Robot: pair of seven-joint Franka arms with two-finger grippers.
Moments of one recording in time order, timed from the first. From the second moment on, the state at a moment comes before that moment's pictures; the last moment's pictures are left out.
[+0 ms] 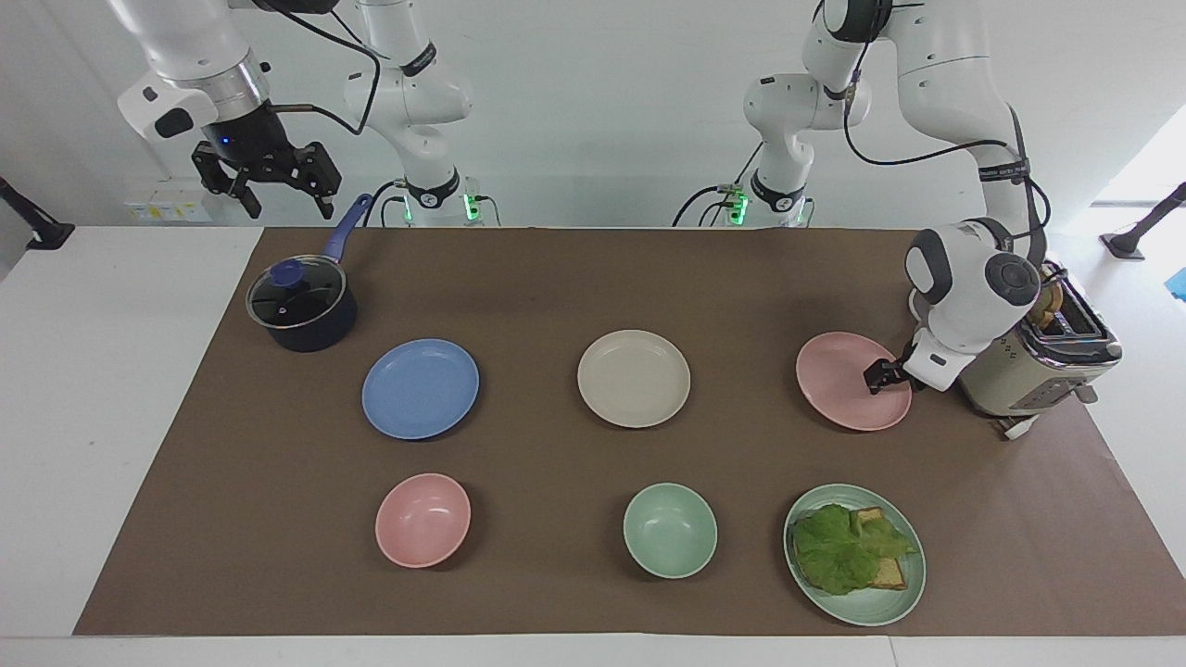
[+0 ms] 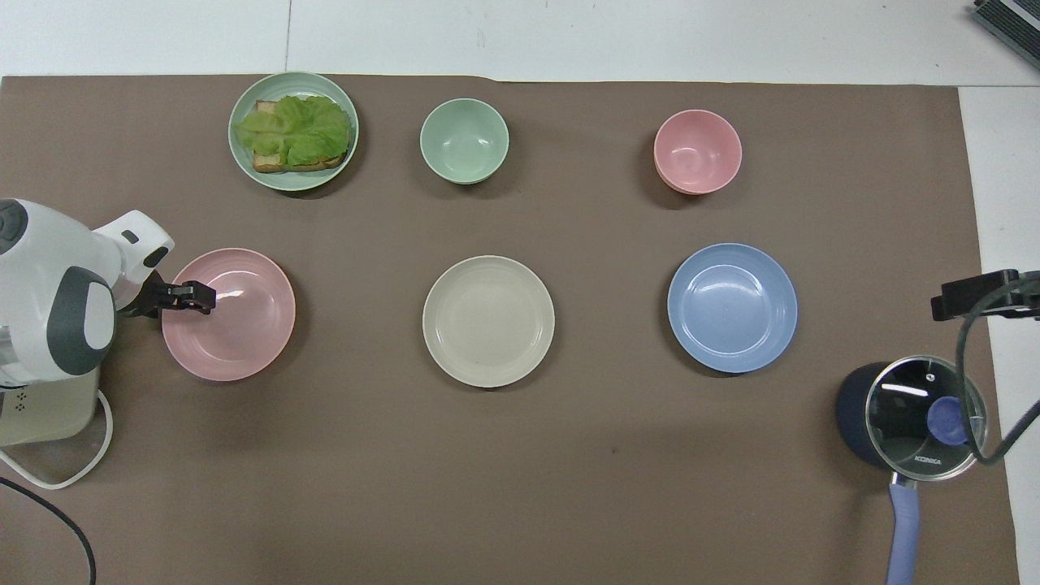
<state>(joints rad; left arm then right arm) -0.04 0.27 0.13 -2.06 0.00 2.25 0.06 0.07 -0.09 -0.11 -1.59 -0.02 1.47 -0.02</state>
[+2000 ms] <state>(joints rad) -0.24 0.09 0.00 -1.93 -0.50 1.96 -0.05 0.08 -0.09 -0.19 -1.59 -0.02 1.48 -0.02</state>
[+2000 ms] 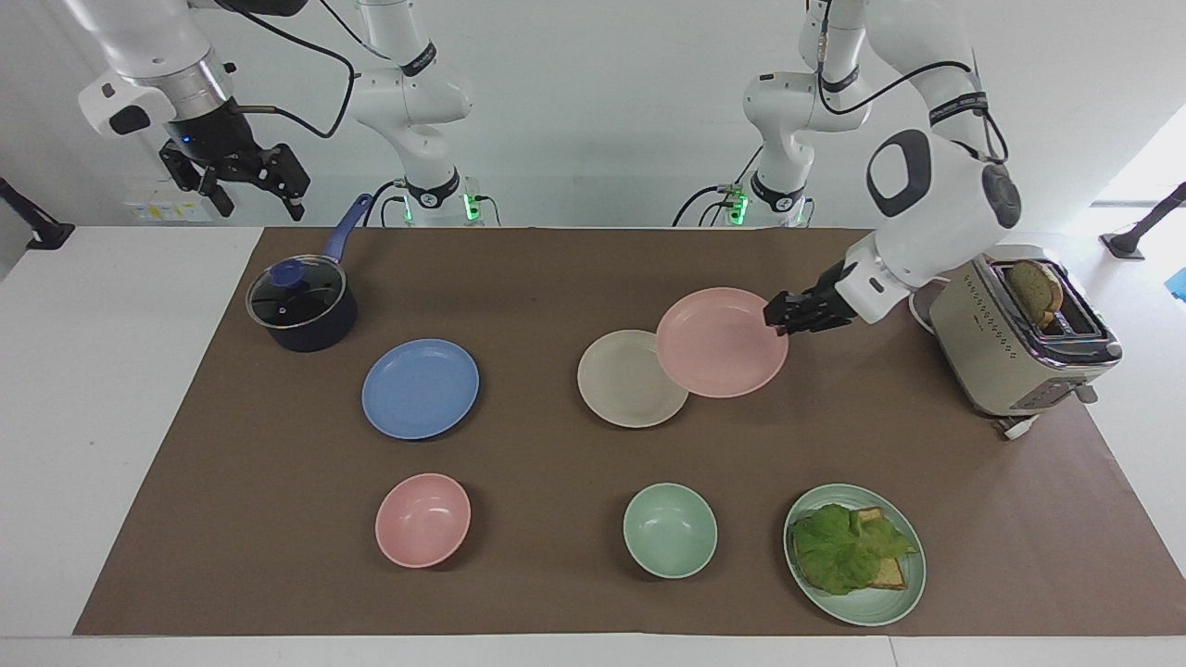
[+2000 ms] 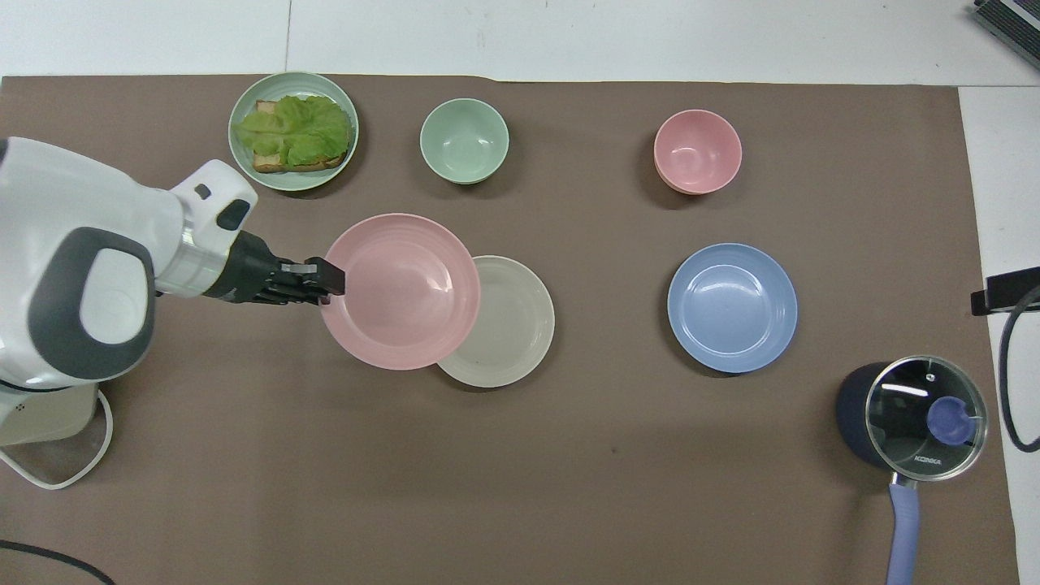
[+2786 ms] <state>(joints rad) -0.46 0.09 0.02 -2.15 -0.63 2.31 -0.16 0.09 -0.09 -0.18 -1.61 -0.02 1.54 -0.02</state>
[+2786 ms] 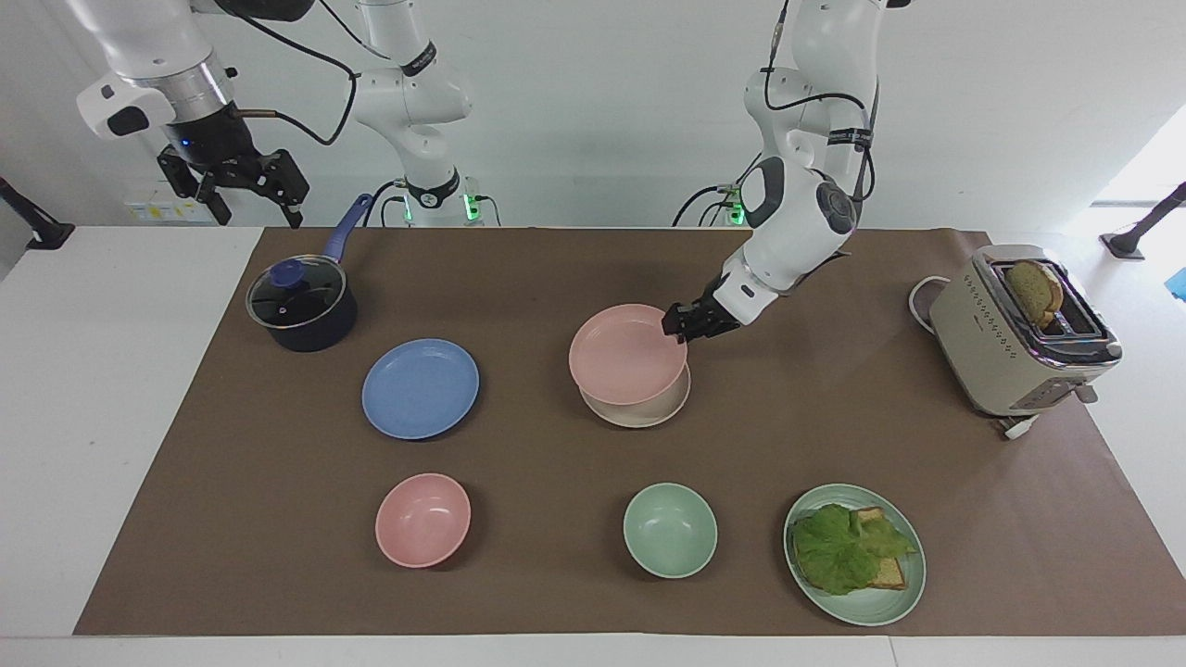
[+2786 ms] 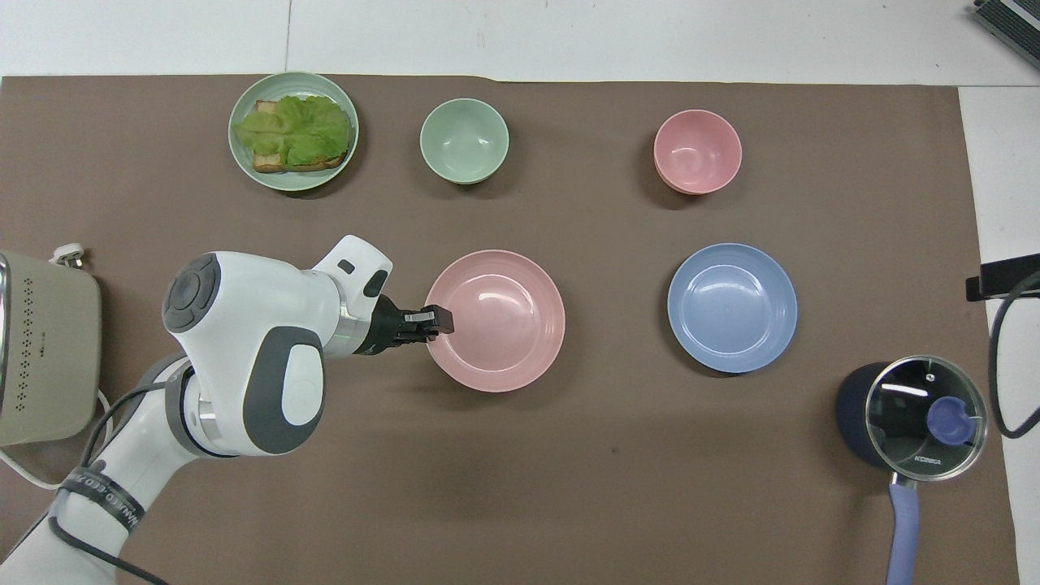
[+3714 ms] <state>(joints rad) -0.46 0.09 0.03 -2.15 -0.63 2.31 -0.16 0.09 -0.09 -0.18 -1.62 -0.02 1.54 -0.02</state>
